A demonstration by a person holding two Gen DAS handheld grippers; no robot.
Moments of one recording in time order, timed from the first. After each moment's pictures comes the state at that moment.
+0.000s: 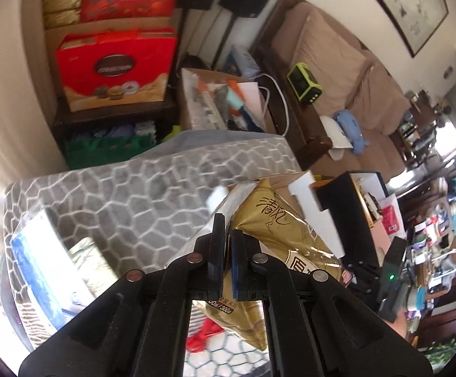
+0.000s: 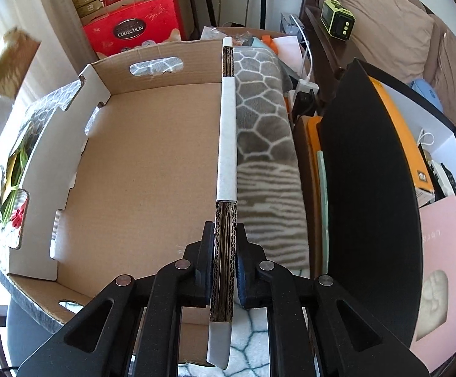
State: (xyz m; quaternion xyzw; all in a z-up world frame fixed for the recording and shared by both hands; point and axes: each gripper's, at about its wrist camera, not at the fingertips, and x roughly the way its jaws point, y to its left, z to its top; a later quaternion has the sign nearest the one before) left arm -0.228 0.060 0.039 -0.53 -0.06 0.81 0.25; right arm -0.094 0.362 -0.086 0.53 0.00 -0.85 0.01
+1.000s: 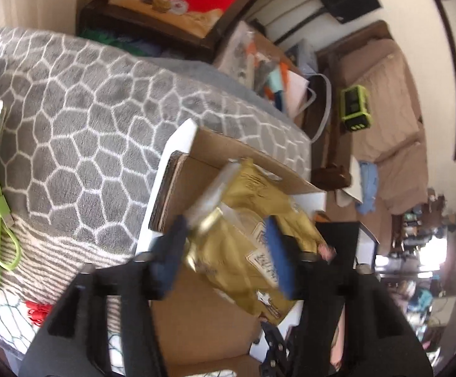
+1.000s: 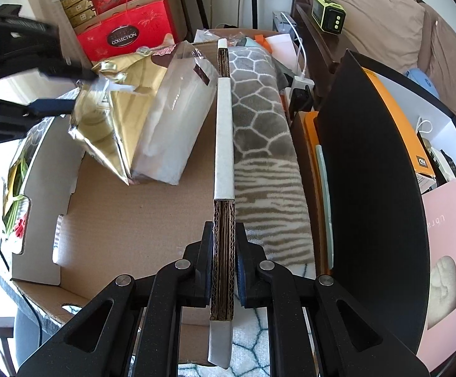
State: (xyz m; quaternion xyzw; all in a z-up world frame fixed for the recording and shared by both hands) left arm -0.226 0.126 -0.064 -0.59 -0.27 0.75 0.11; right arm -0.093 0.362 -0.087 0.53 -0.03 -0.85 -0.01
